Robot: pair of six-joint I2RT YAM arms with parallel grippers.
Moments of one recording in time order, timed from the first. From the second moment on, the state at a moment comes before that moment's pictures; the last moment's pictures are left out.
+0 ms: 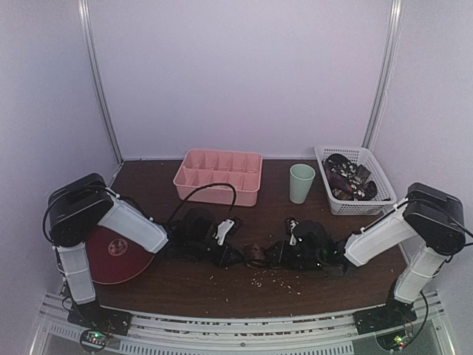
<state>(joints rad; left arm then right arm) -0.94 1.91 0.83 0.41 0.39 -0.40 0.94 1.67 0.53 0.50 0.04 1.01</state>
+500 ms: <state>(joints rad) -0.94 1.91 0.90 0.40 0.41 -0.41 0.94 1.63 0.55 0.37 0.06 0.93</state>
